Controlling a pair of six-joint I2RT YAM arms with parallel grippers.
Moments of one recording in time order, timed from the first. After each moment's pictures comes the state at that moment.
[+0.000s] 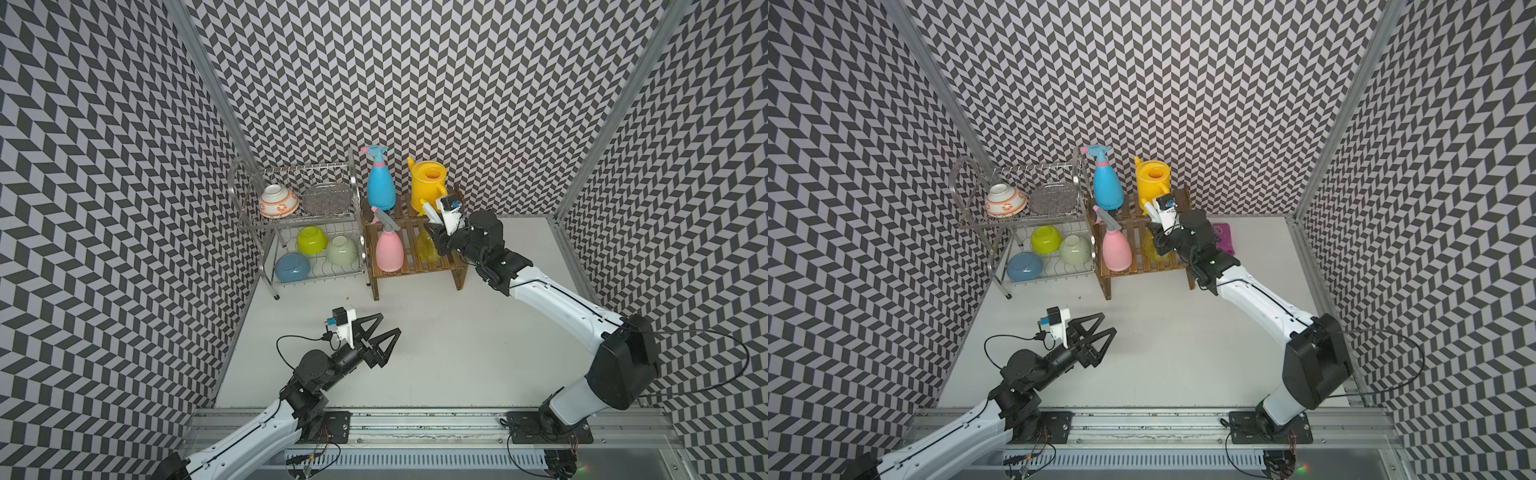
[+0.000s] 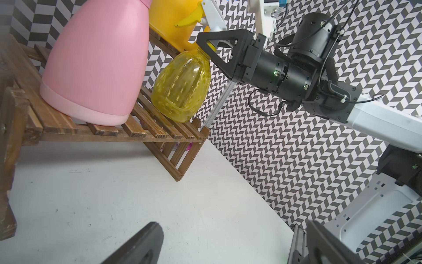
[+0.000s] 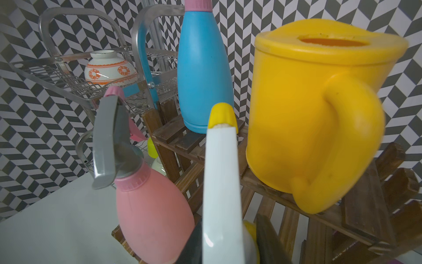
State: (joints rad) left arm -0.75 0.50 0.01 0.63 0.13 -0.62; right arm 0.58 1.59 1.33 0.05 -0.08 -0.01
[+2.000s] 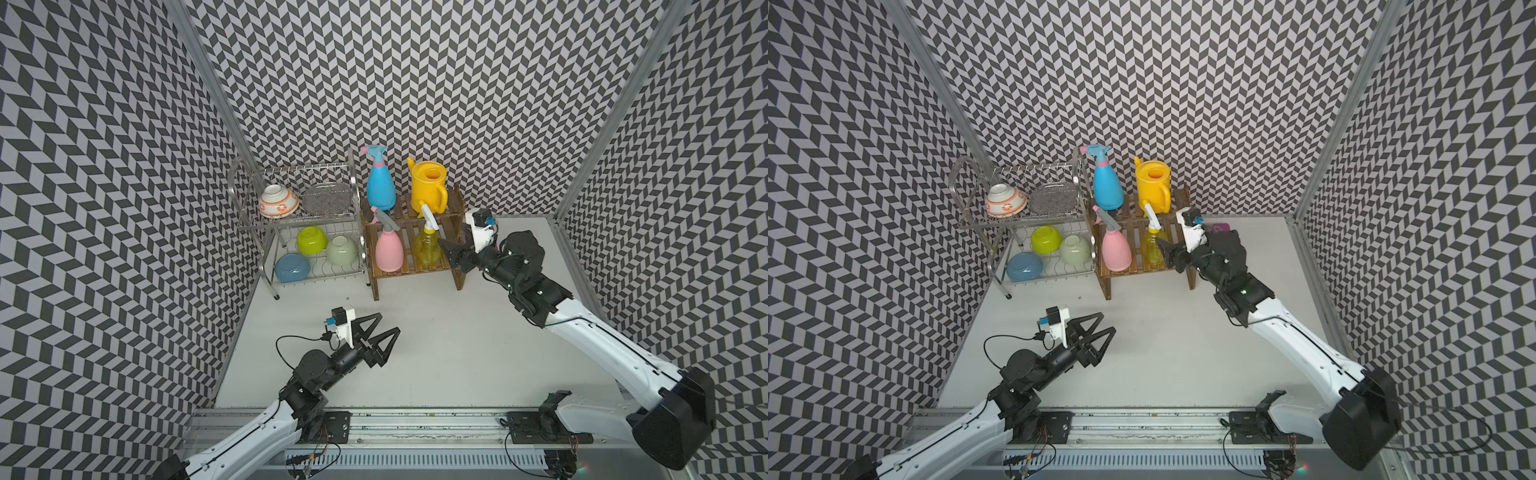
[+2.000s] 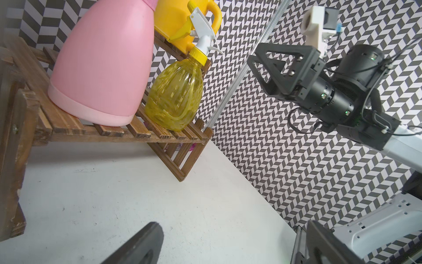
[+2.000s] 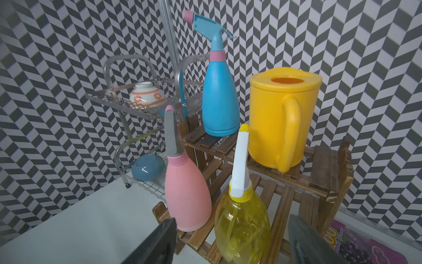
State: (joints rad) left arm -0.74 0.49 0.01 0.61 0.12 -0.62; right arm 0.56 1.20 1.02 0.12 -0.13 0.04
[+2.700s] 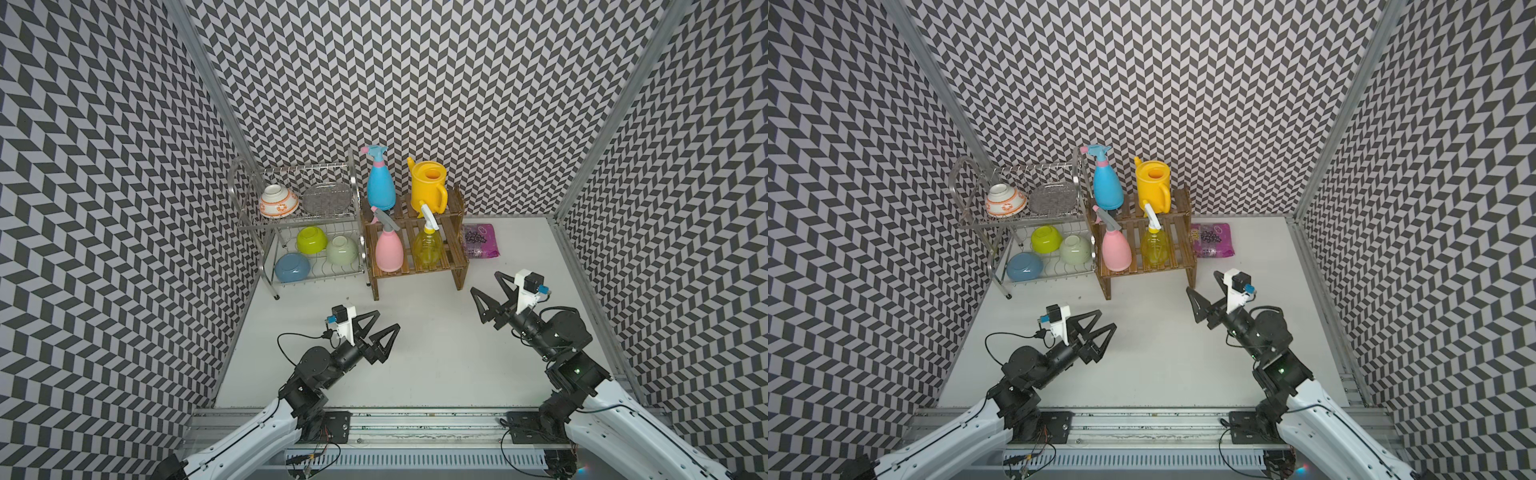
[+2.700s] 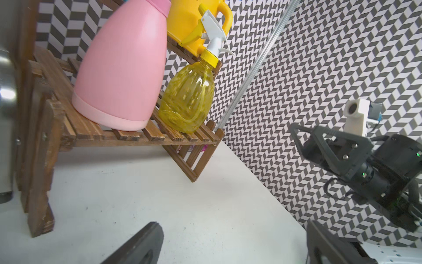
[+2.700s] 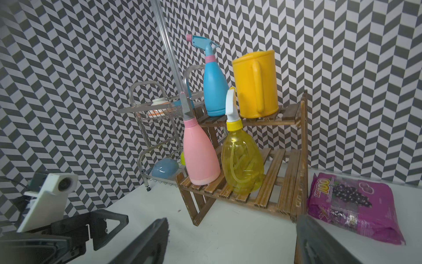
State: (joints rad) left arm -0.74 0.50 0.05 0.53 0.05 -0.56; right arm 0.56 0.60 0.36 0.30 -0.05 0.23
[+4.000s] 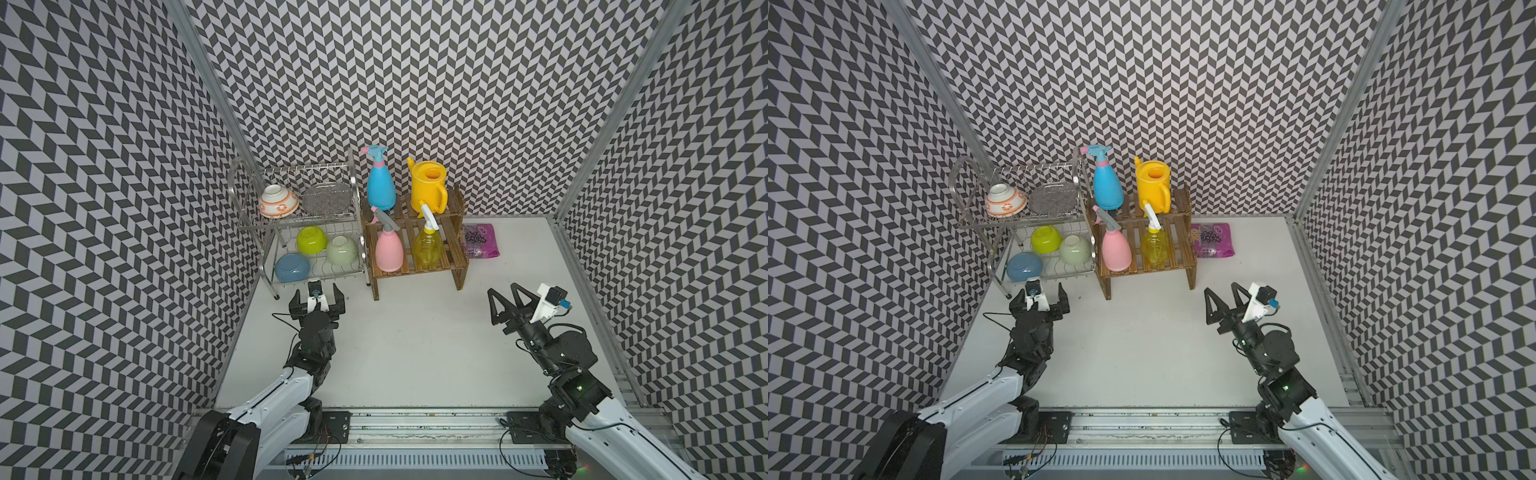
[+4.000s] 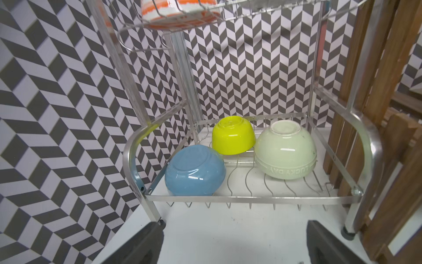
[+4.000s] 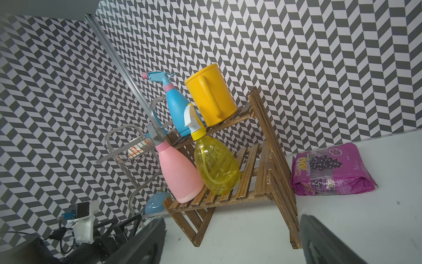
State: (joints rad) left arm -0.28 0.99 0.14 0.73 -0.56 0.08; right arm 0.54 0.45 0.24 0.33 0.12 0.45
